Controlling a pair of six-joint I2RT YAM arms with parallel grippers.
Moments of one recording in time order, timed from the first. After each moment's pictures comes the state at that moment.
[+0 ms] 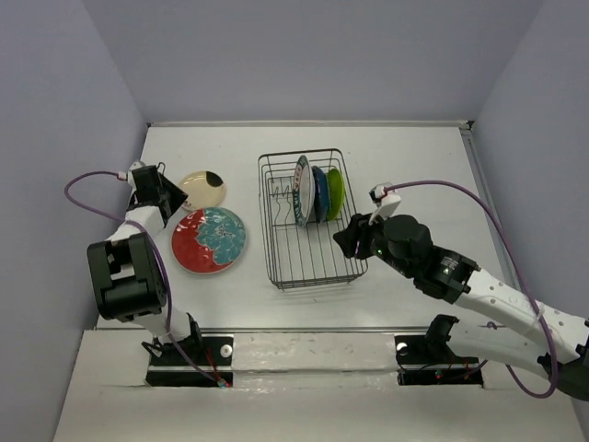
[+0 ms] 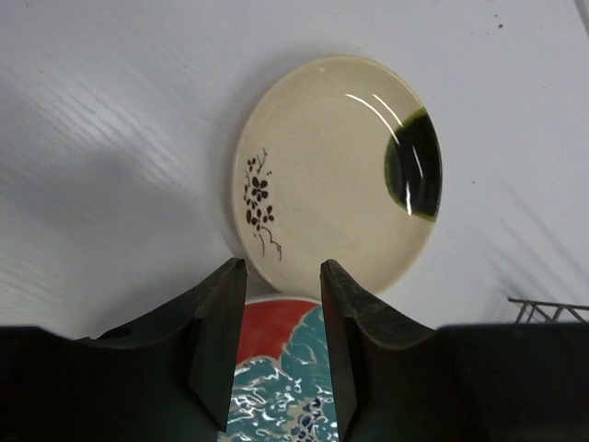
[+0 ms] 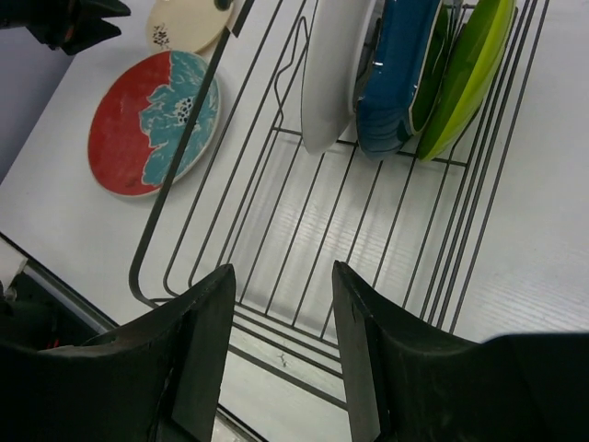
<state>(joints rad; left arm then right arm) 0.22 1.52 0.87 -0.03 0.01 -0.65 0.93 0.90 0.81 -0.27 0.30 0.48</state>
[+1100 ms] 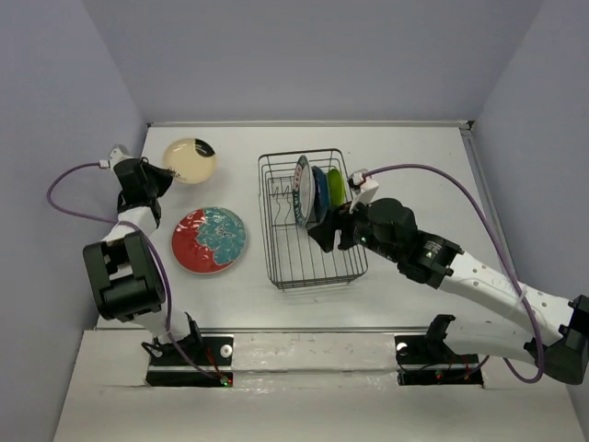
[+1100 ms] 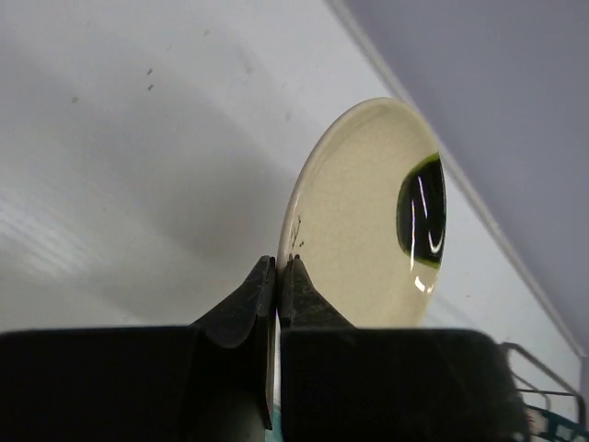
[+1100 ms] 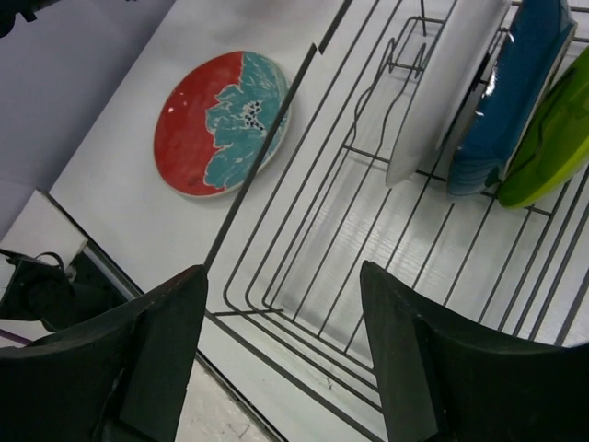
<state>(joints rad) 0.30 1.63 0.91 0.26 0.15 -0.71 0.93 1.04 0.93 -0.21 0.16 0.47</state>
